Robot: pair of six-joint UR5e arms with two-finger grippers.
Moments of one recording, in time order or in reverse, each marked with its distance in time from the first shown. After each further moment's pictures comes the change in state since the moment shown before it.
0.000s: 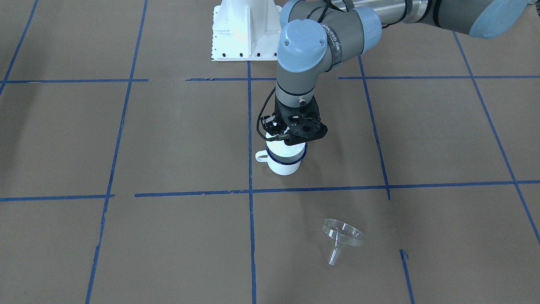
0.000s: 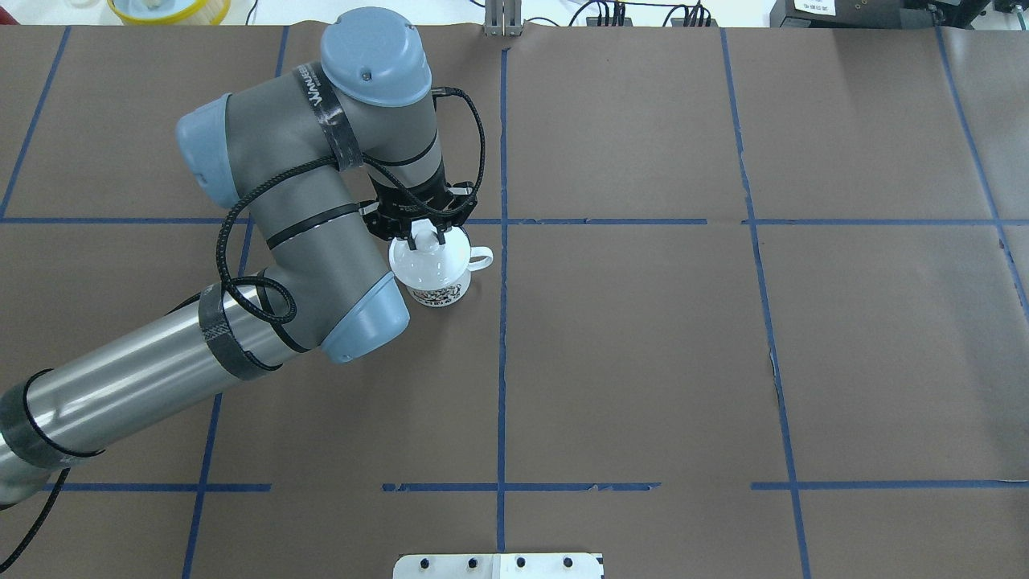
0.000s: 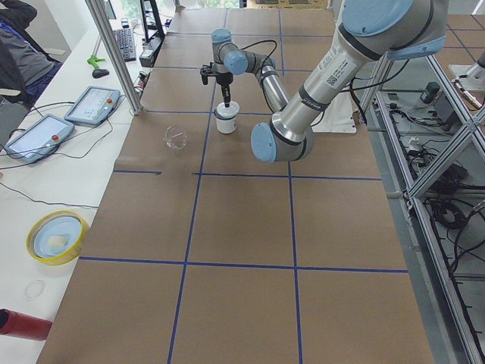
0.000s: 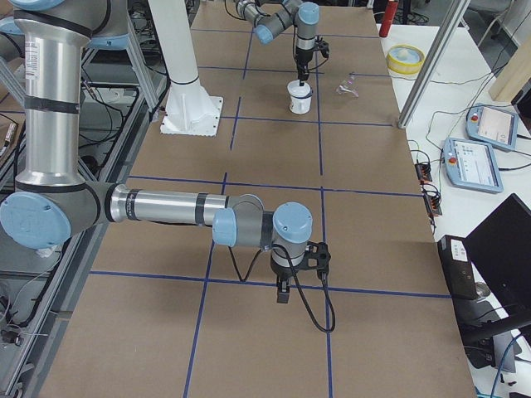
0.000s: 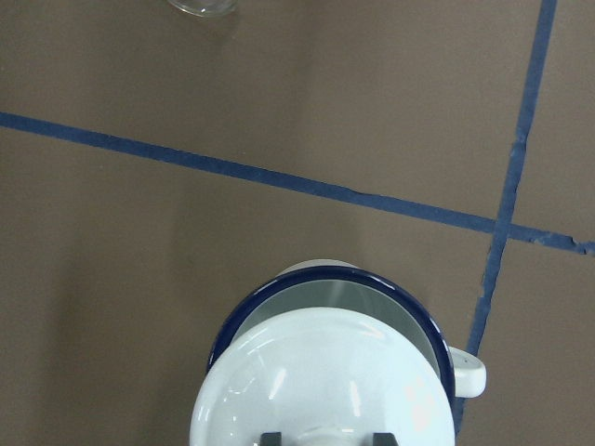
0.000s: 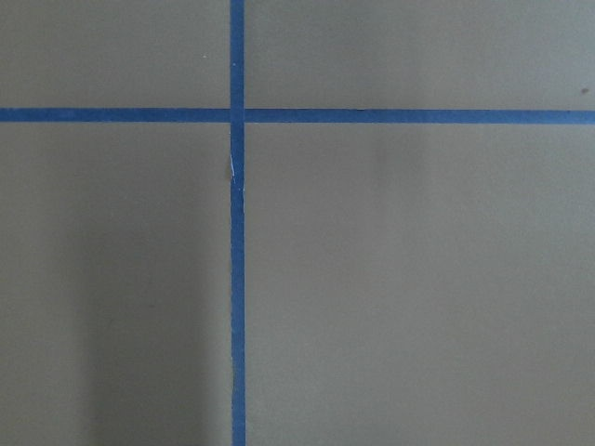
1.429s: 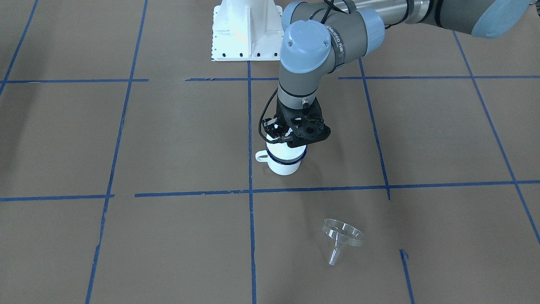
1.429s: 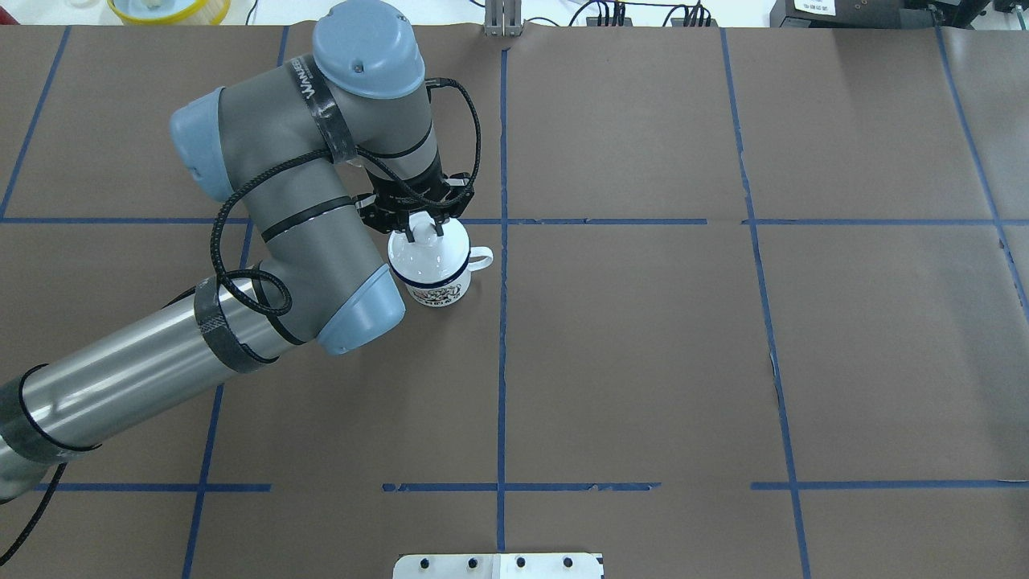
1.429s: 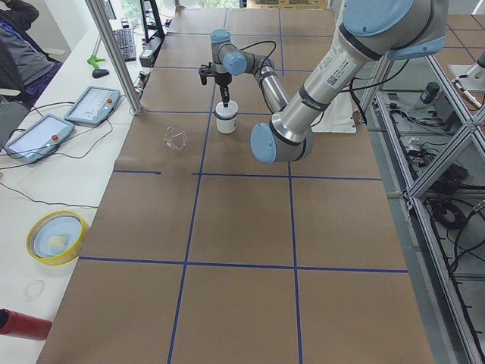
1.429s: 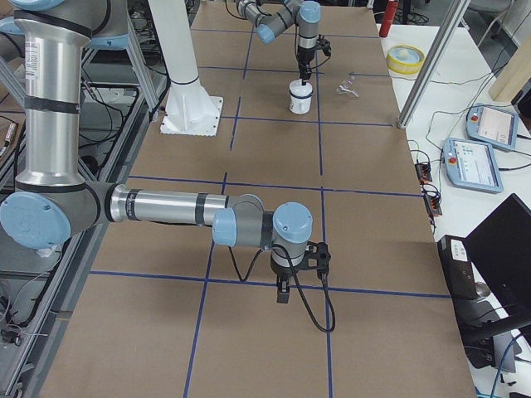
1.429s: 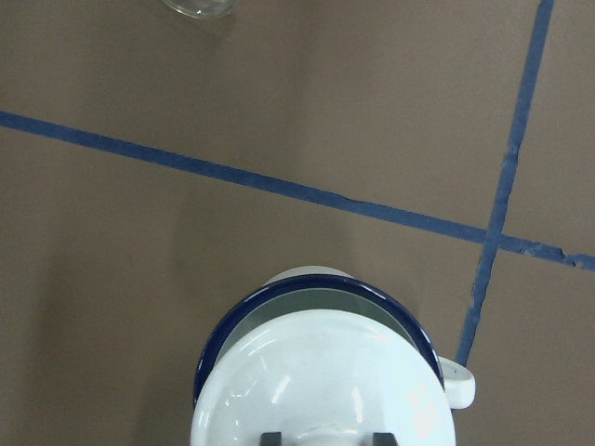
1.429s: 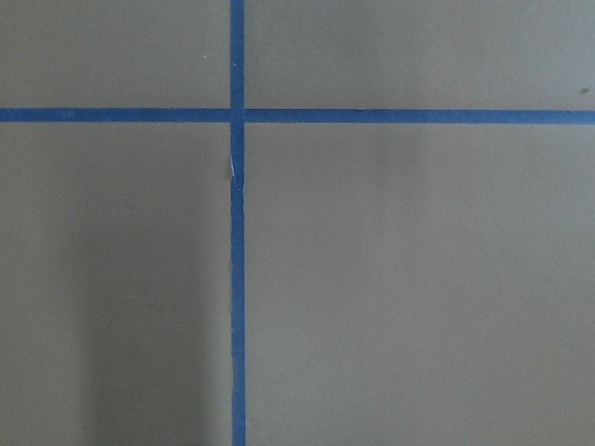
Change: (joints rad) left arm -0.015 0.002 0.004 -0.015 0.001 -0.011; right arm 0.000 0.000 0.000 0.000 0.000 0.000
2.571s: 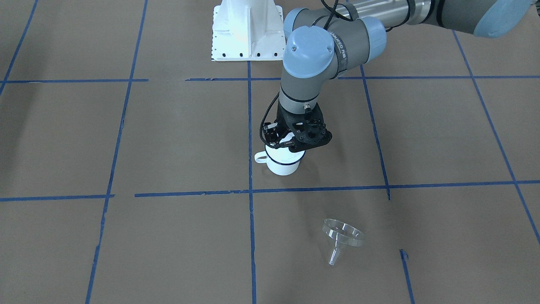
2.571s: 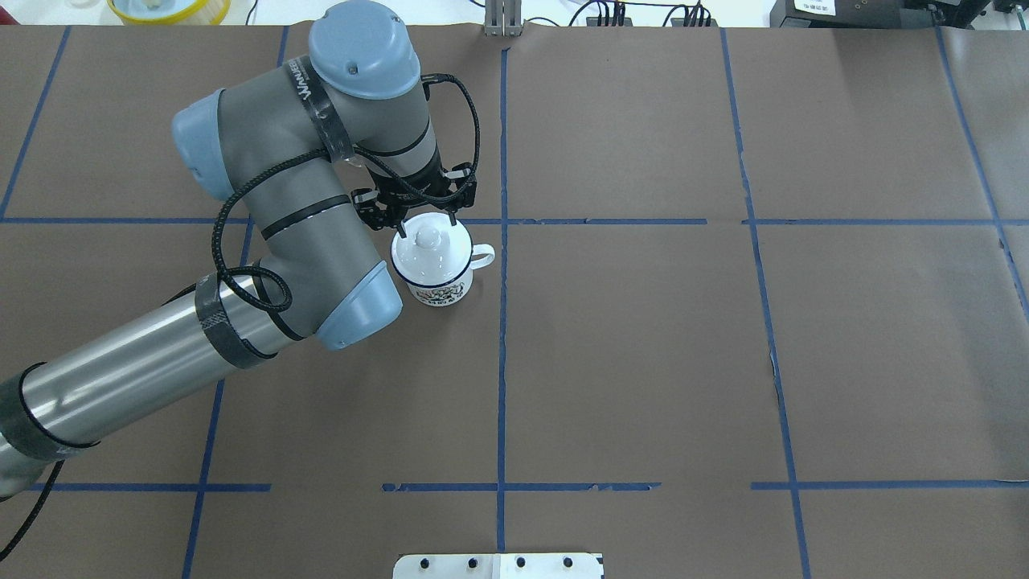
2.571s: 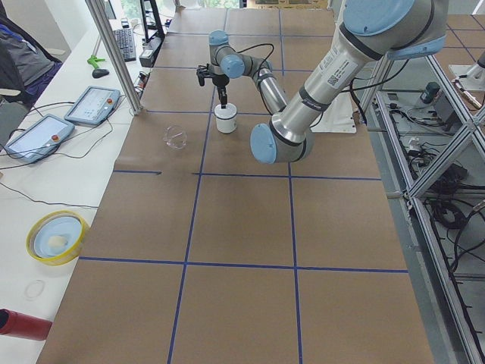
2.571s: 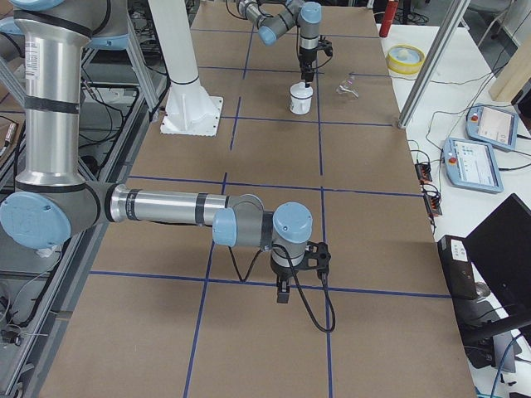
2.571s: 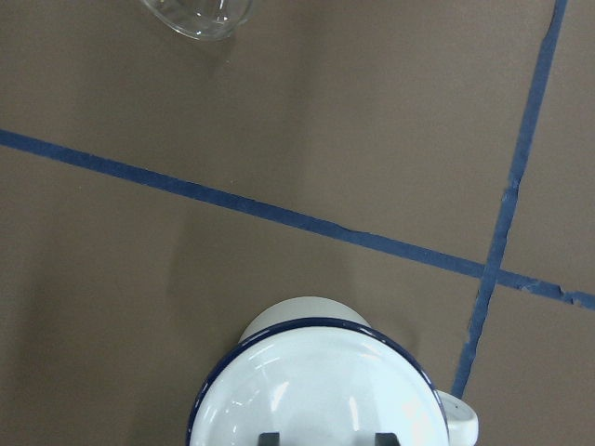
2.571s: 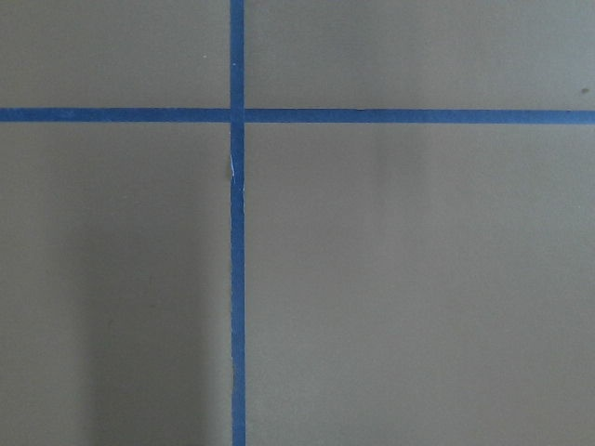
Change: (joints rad) left arm -0.009 0.011 0.002 -0.060 0.003 -0.018; right arm 0.000 0.000 0.000 0.000 0.000 0.000
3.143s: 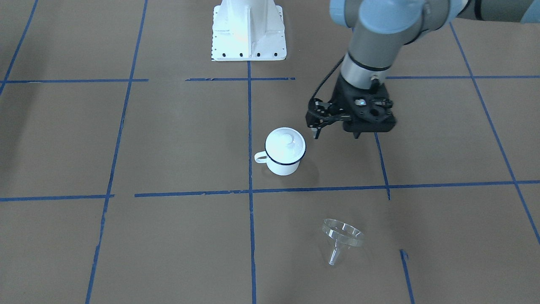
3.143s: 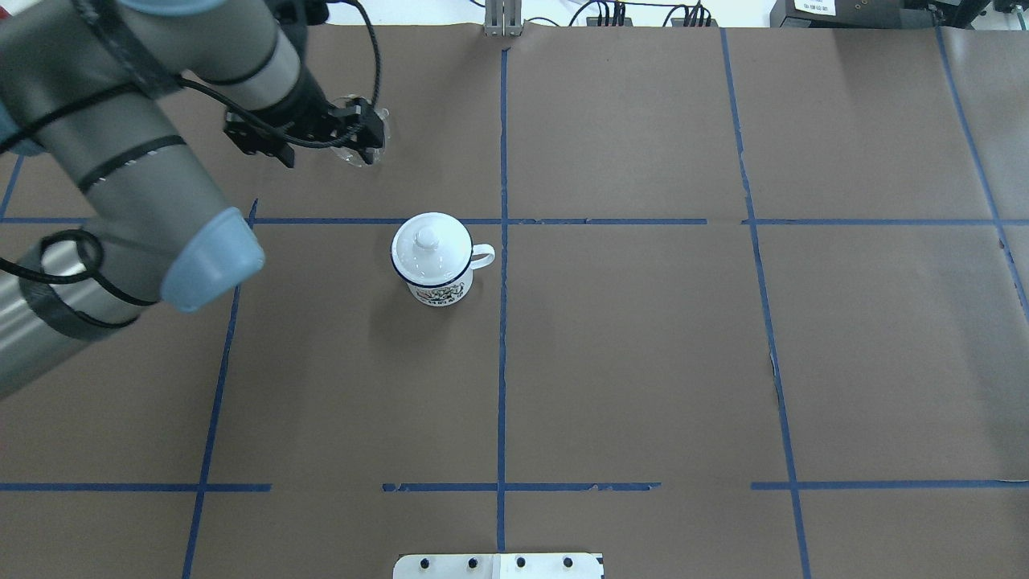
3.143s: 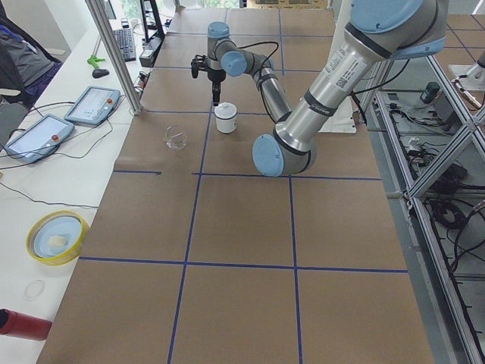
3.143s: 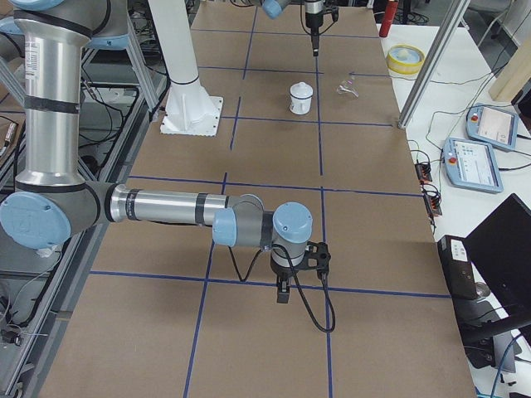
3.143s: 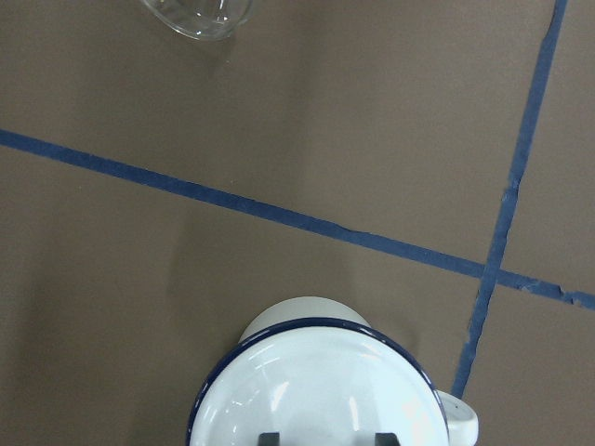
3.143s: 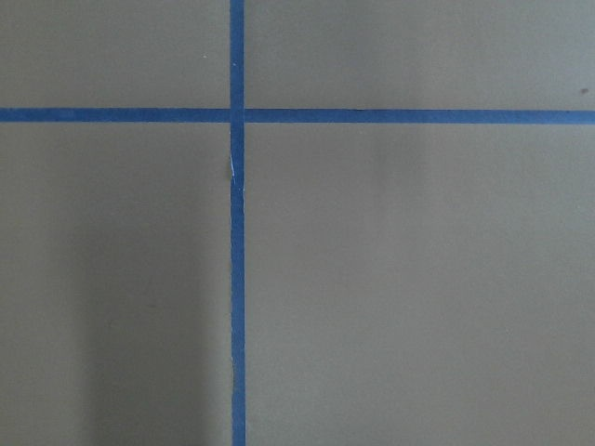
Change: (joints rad) left arm -0.223 0.205 -0.256 0.037 -0.045 0.444; right arm 0.000 0.000 0.000 0.000 0.000 0.000
